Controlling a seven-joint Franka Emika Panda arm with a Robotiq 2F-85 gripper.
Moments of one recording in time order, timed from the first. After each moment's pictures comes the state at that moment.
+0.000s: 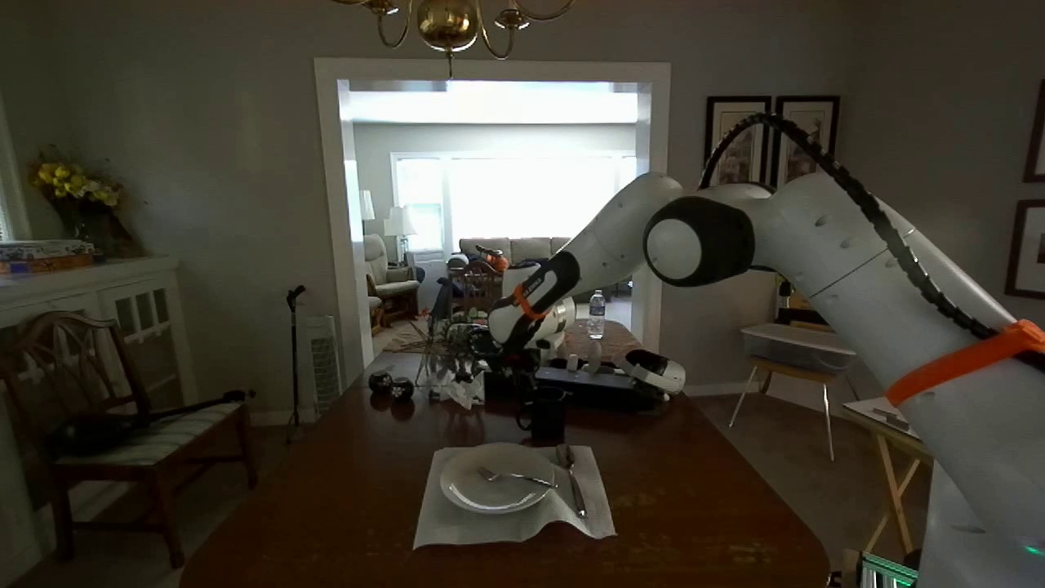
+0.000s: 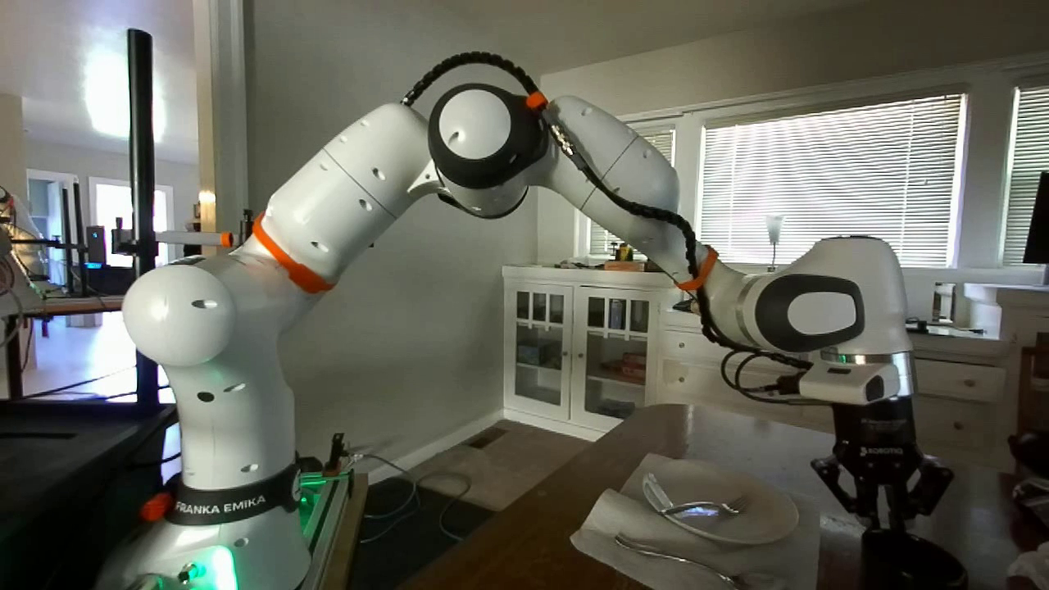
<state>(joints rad) -0.07 0.75 -0.23 -1.48 0.05 2.35 1.83</state>
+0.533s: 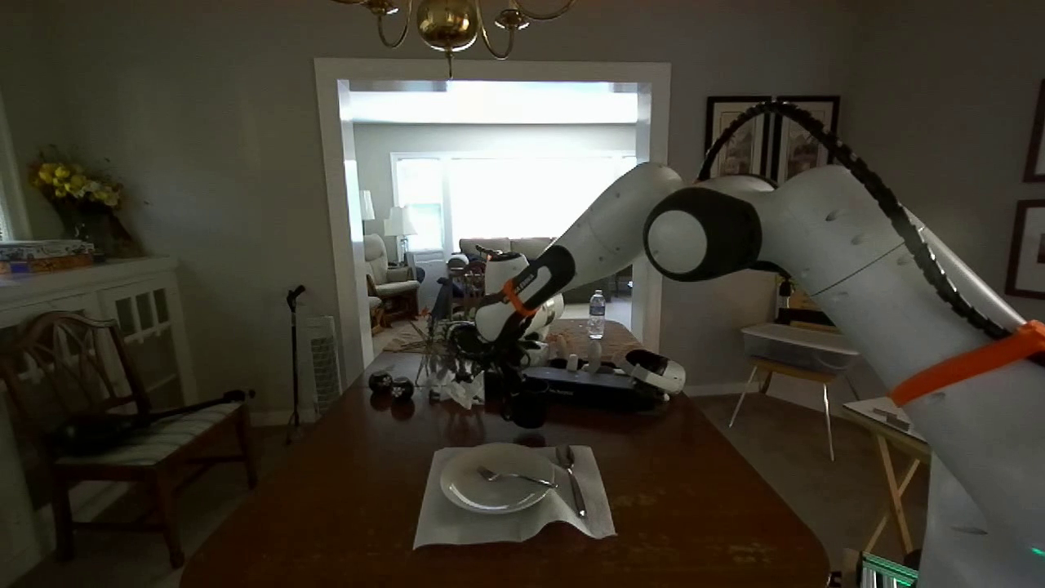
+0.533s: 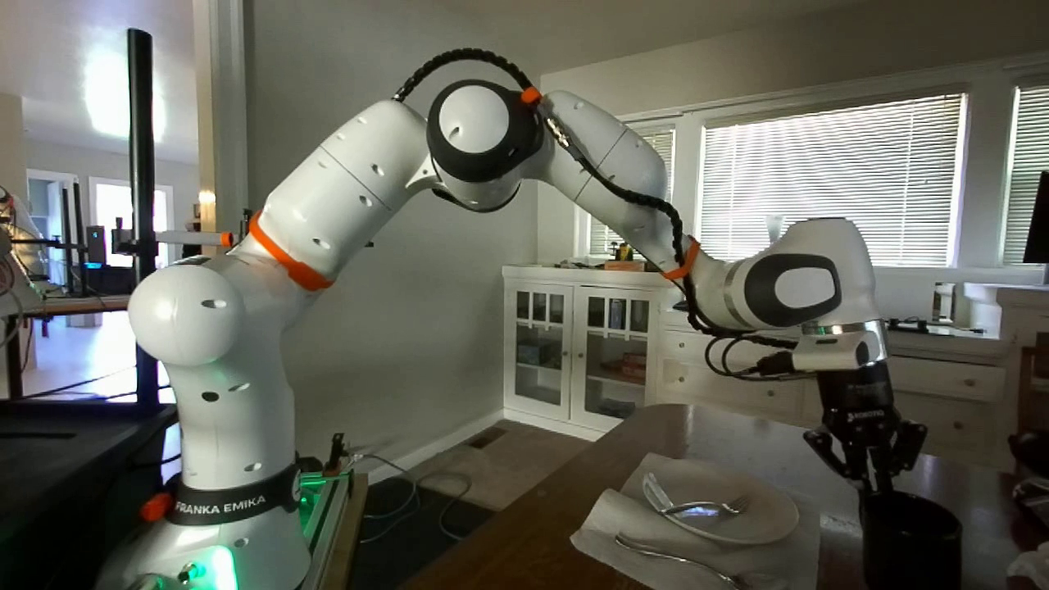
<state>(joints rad) -0.01 0.72 -0.23 -1.48 -0.03 2.37 1.77</state>
